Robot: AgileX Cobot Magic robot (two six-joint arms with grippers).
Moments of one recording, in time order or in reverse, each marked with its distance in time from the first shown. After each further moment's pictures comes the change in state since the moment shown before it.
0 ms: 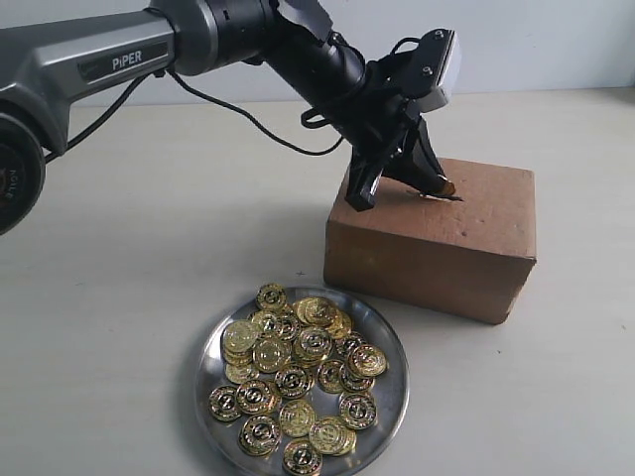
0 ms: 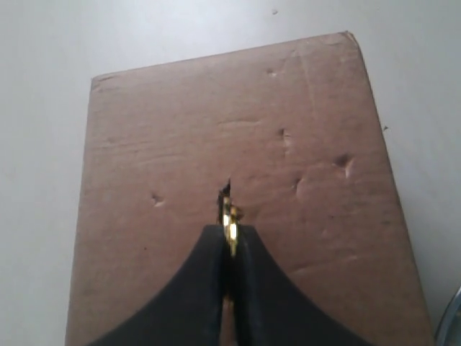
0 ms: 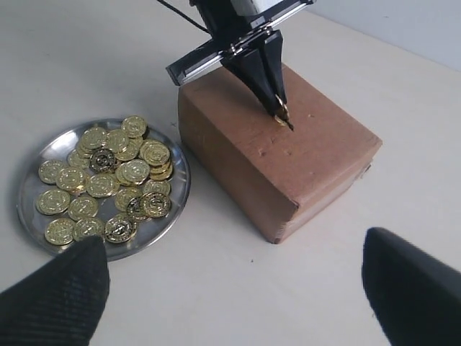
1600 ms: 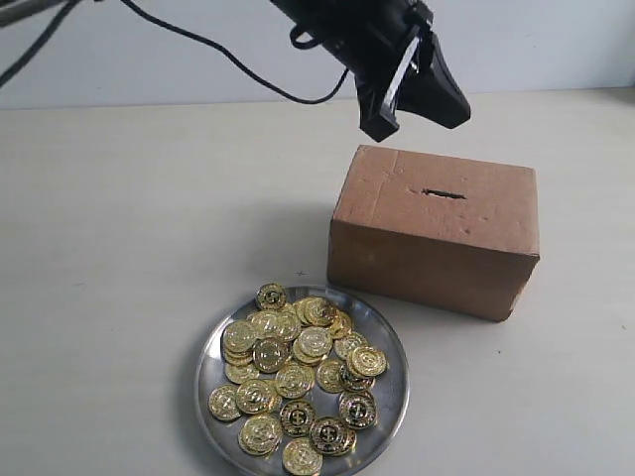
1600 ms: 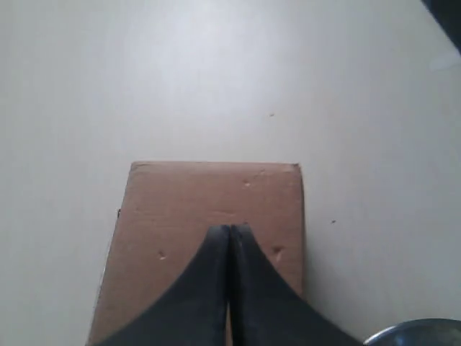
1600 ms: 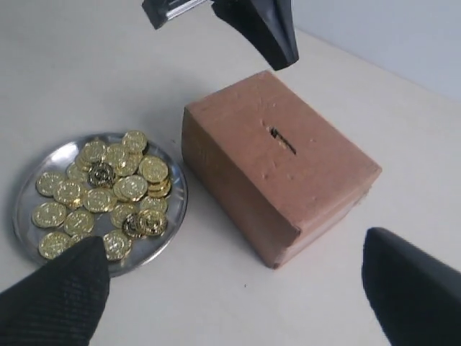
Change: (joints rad) left arm -0.010 -0.176 0.002 -0.030 0.071 -0.271; right arm 0.000 -0.001 0.000 -0.013 -0.040 -0.042
